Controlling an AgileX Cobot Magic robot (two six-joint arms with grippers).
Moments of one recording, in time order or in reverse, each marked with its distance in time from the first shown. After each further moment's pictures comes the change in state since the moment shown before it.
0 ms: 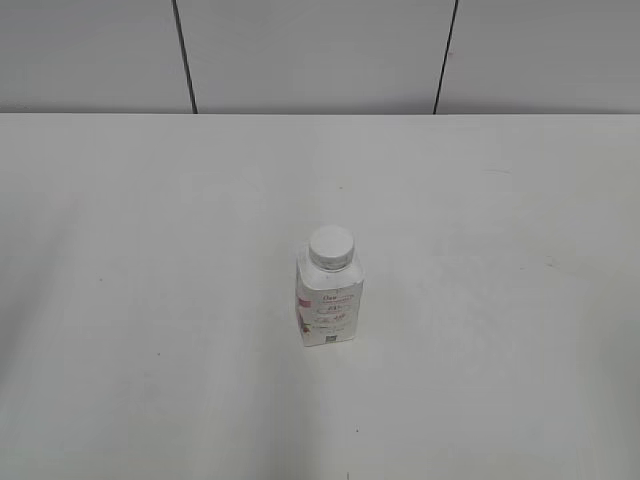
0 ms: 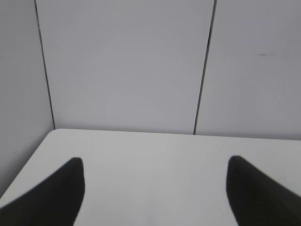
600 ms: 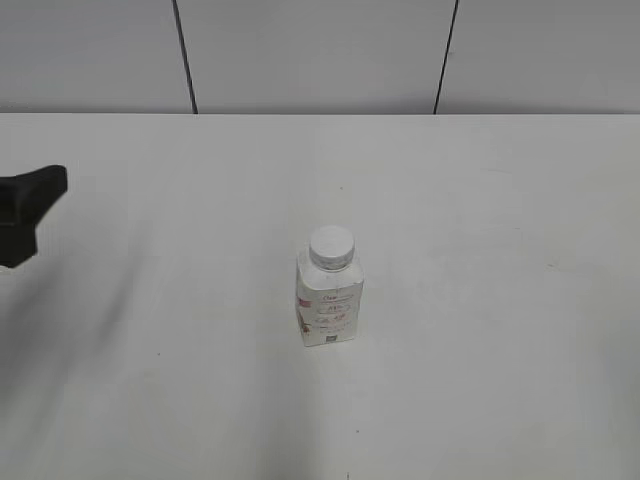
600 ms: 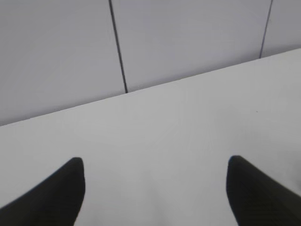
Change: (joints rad) left arm -0.262 0.476 0.000 0.190 -0.282 0.000; right arm 0.000 0.000 0.000 0.000 0.000 0.000
